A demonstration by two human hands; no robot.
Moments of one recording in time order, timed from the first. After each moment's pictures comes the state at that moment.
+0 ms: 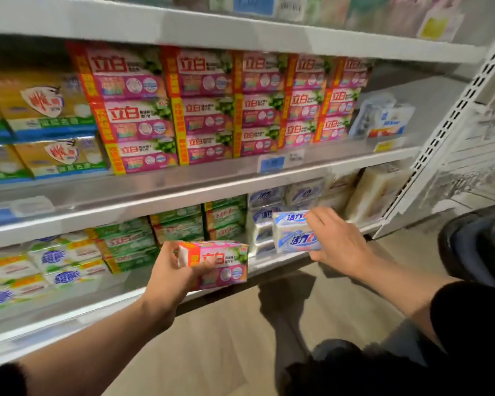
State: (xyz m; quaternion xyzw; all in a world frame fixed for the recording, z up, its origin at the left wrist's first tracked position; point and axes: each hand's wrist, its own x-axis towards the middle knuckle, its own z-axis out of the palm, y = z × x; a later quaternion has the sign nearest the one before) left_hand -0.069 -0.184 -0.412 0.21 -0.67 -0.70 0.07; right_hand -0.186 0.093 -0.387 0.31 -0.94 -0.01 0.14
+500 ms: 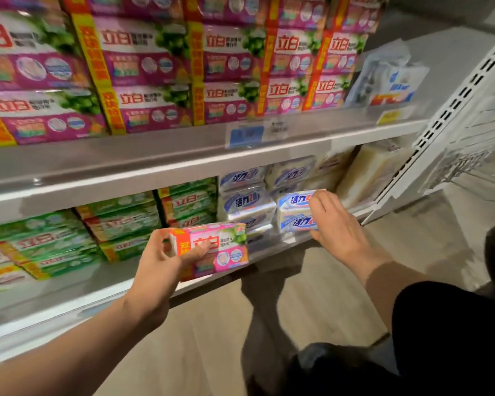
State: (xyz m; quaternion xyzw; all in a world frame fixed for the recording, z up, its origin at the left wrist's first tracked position) left_hand -0.139 -0.144 -0.454 0.22 -0.60 -0.77 0.04; right_hand -0.270 0.138 -0.462 0.24 -0.96 -0.03 0.17
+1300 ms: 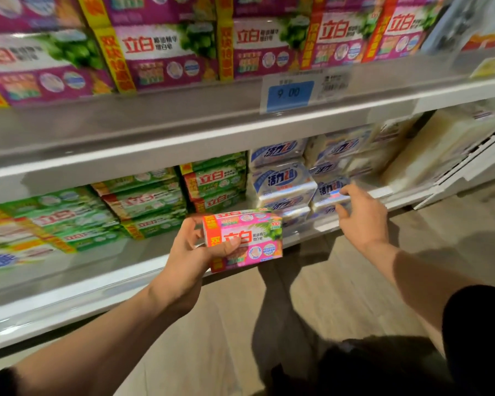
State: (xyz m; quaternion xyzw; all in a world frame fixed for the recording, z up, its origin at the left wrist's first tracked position) left_hand -0.150 -0.152 -0.488 0.22 -0.57 -0.79 -0.02; right_hand -0.297 0.109 -0.519 0.05 -0.98 0.16 0.12
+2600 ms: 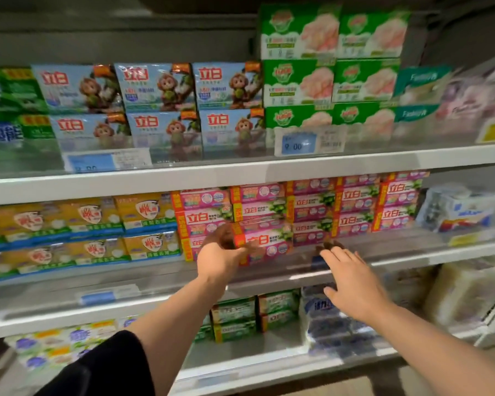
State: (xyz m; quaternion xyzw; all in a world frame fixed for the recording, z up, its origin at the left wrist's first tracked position) left_hand -0.172 -0.221 -0.273 0.23 -0.72 -0.62 0.22; right_hand -0.234 0.010 -0.297 0.28 -0.96 0.07 0.05
